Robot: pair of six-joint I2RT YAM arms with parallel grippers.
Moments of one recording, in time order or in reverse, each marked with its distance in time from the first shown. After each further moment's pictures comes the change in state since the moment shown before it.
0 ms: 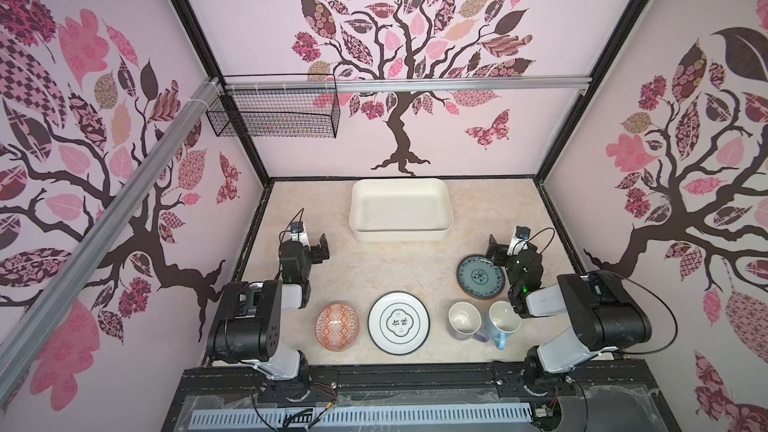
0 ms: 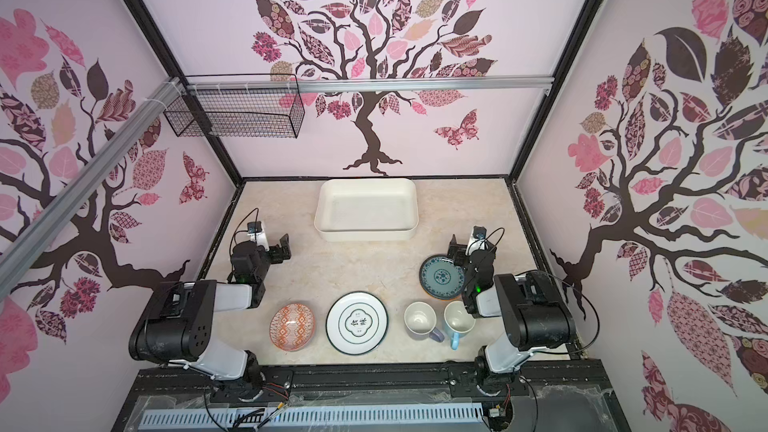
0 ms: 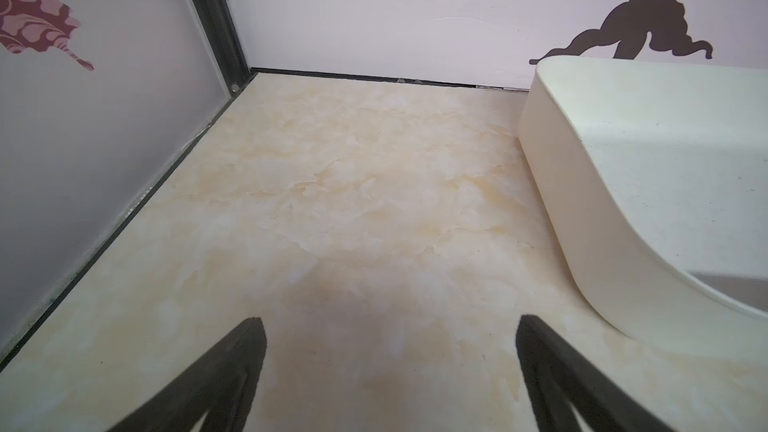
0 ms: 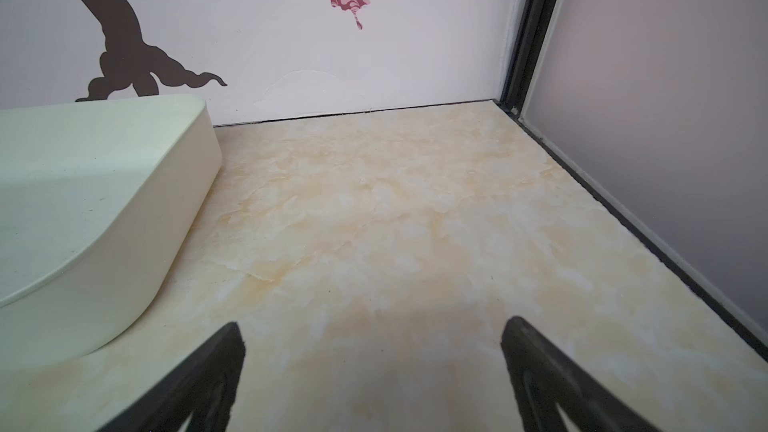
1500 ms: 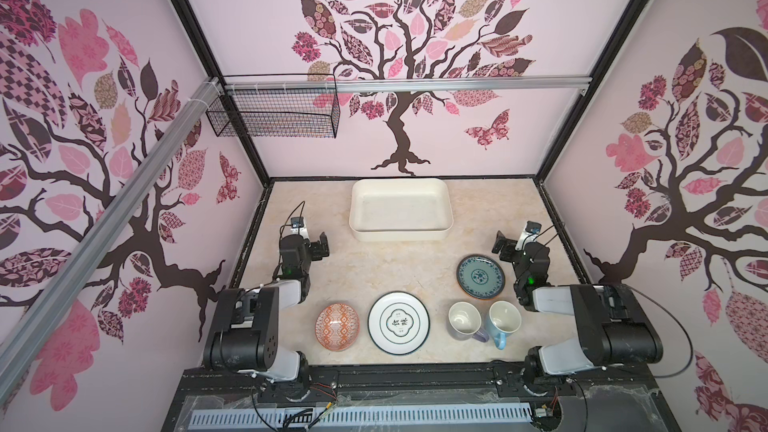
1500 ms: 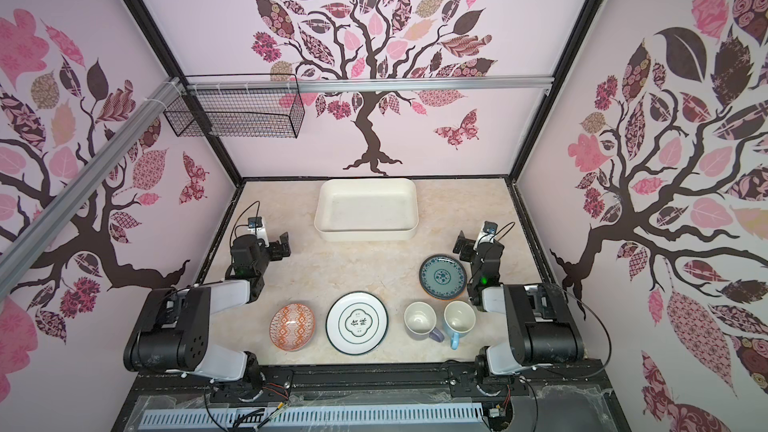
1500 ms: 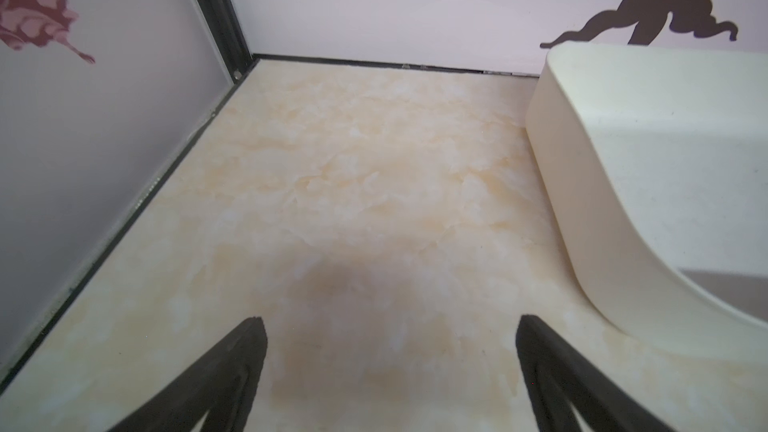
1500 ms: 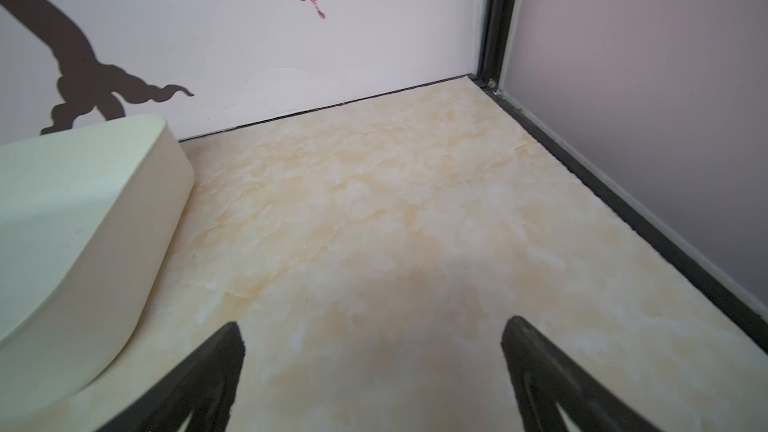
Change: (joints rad) left arm -0.021 -0.097 0.091 -0.227 -0.038 0.011; right arm -0.075 -0.131 0.129 -0.335 0.012 0.125
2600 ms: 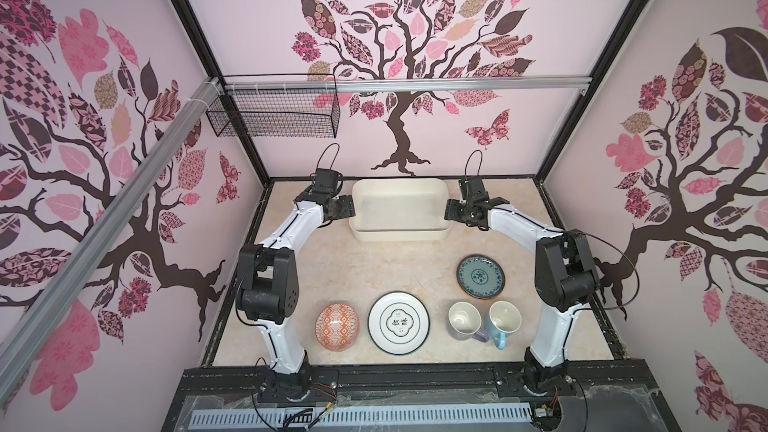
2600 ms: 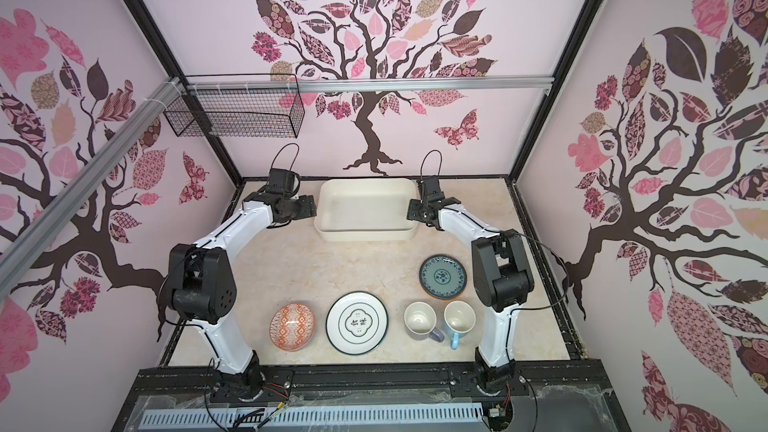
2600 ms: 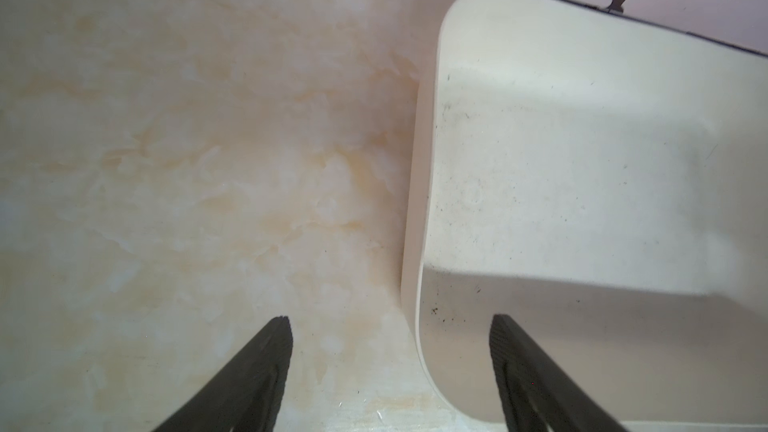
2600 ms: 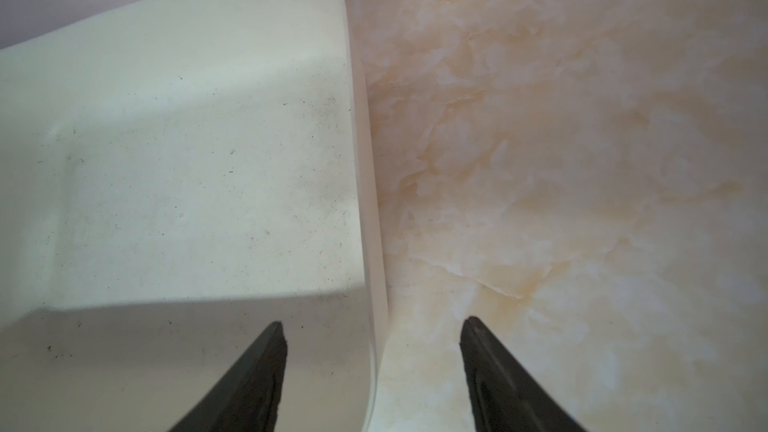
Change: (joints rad) left arm -0.189 0.398 0.996 -1.183 0.055 -0.274; right arm 0.311 0.480 1.044 -1.166 -0.122 0.242
